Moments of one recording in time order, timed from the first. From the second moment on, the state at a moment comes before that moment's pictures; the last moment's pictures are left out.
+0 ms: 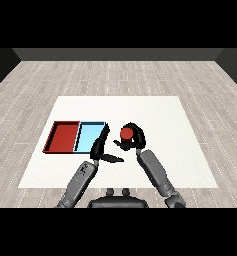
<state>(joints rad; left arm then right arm) -0.22 0.00 -0.40 -1.49 0.09 0.23 -0.21 -0.43 -0.01 0.31 -1.26 -0.22 -0.32 -0.35</state>
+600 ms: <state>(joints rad) -0.34 0.00 -0.44 -1.35 0.12 0.29 -0.19 -0.44 0.00 0.41 -1.31 -0.26 -0.38 -0.34</state>
